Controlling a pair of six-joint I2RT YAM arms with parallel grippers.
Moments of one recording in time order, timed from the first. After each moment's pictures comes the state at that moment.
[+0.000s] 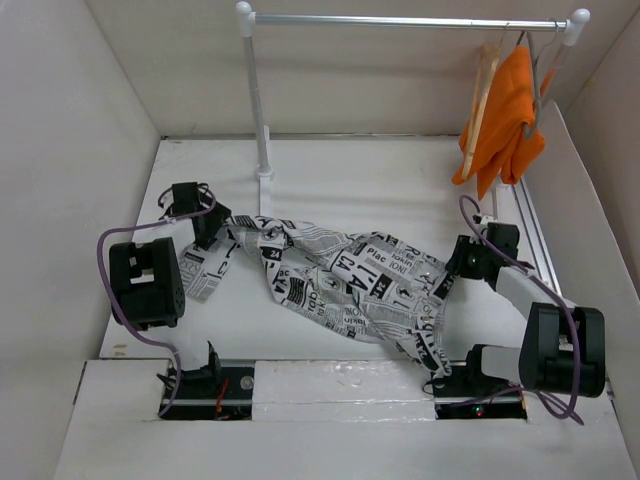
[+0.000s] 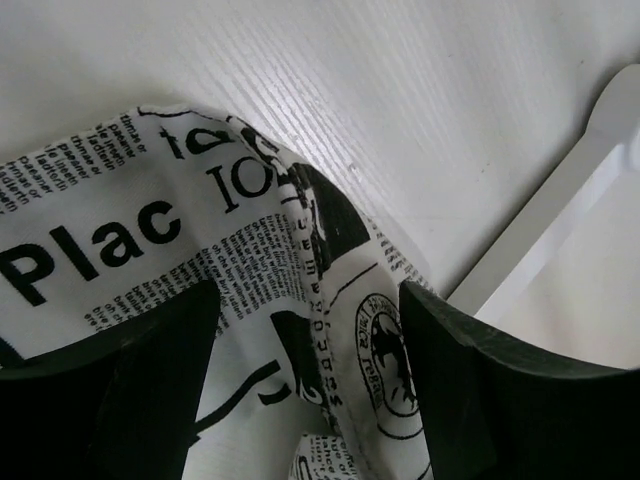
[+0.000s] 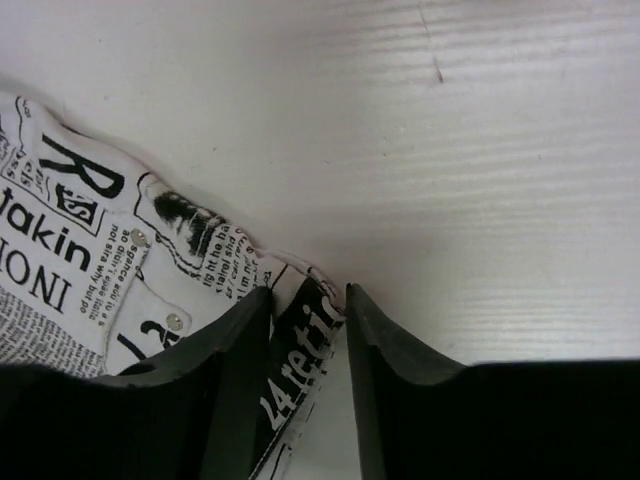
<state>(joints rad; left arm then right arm) 0.11 1.67 0.94 -0.16 0.01 -0.89 -0.13 1.28 0.54 -0.14 -0.24 0.11</state>
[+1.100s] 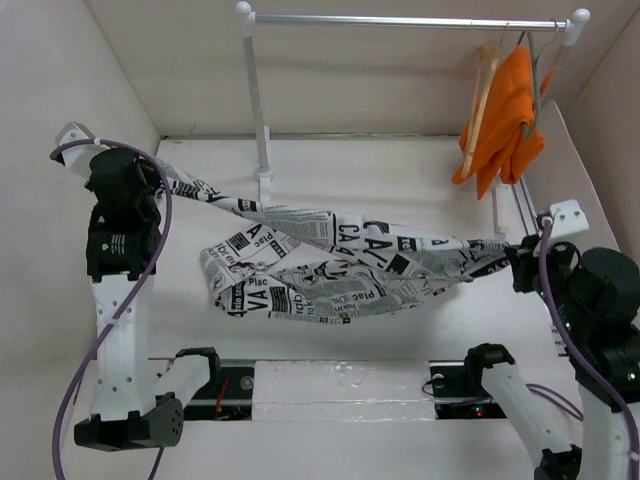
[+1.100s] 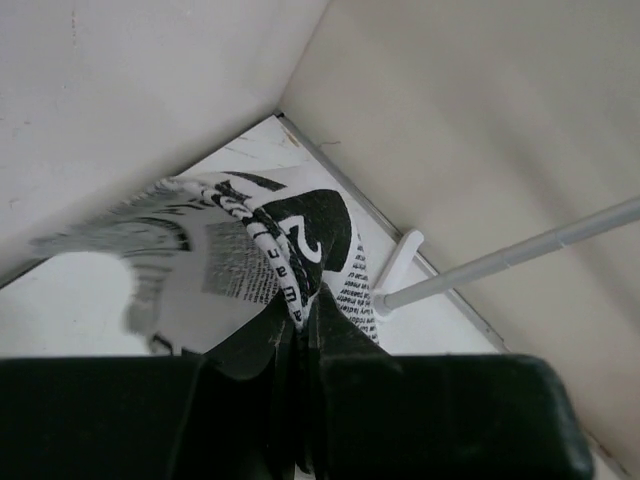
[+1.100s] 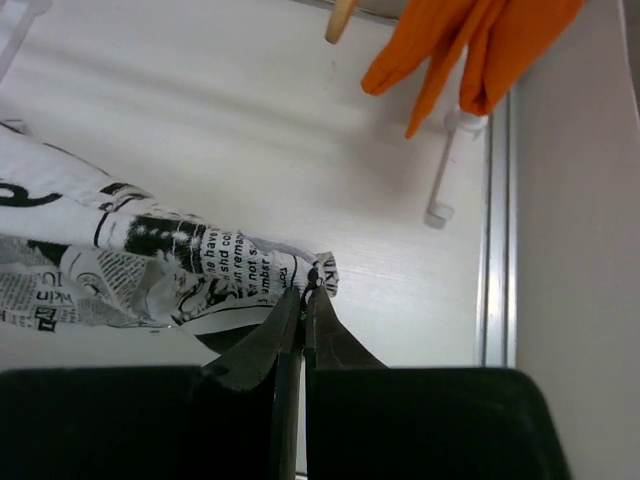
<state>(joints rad) 0.07 1.01 1.41 -0.61 -0.45 -0.64 0.13 0.61 1.35 -1.05 0.00 -0.13</state>
